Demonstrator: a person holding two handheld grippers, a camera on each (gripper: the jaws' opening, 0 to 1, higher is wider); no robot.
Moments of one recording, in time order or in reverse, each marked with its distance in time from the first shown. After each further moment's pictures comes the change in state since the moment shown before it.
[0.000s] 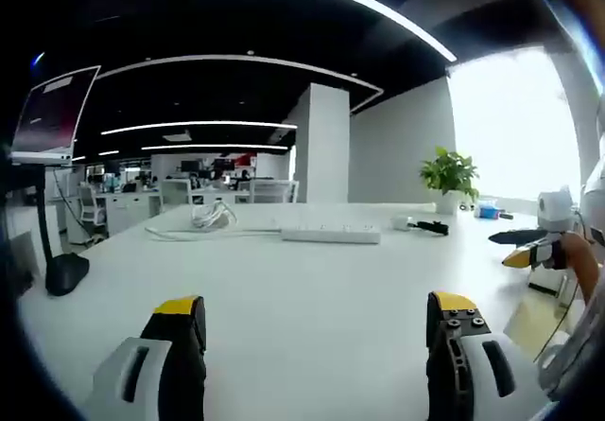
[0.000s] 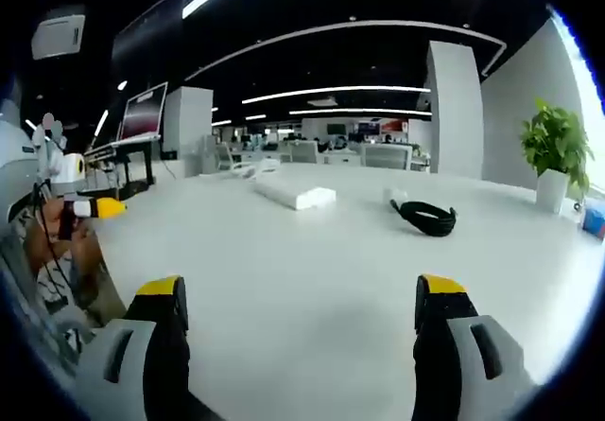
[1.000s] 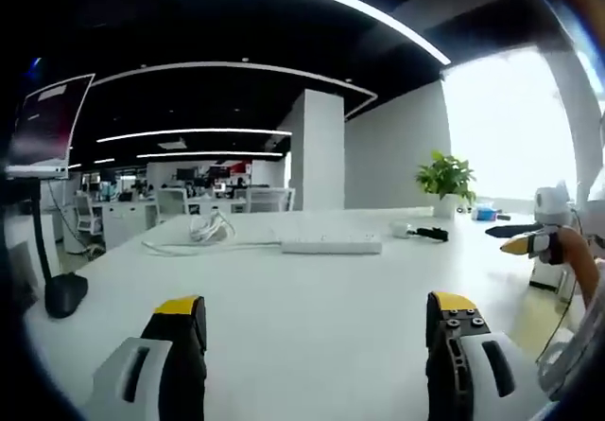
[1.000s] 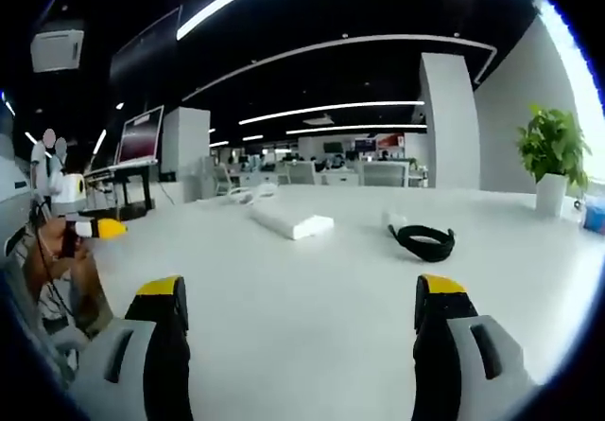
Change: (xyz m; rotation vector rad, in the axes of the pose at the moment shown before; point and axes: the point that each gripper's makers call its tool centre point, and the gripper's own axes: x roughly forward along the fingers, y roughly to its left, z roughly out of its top) left arm 0.012 0.006 0.019 0.051 -0.021 -0.028; right arm 0.011 -0.008 0.033 0.038 -0.104 -0.006
